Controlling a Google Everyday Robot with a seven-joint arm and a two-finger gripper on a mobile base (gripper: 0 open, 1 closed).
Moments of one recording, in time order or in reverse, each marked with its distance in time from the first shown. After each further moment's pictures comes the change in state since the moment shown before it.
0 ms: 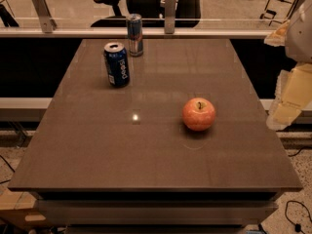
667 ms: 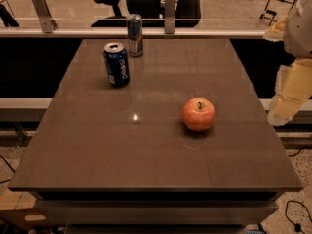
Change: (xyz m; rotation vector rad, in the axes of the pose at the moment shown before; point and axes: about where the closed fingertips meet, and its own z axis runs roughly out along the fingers) arm -0.002 -0.006 -0.006 0.012 0.024 -0.022
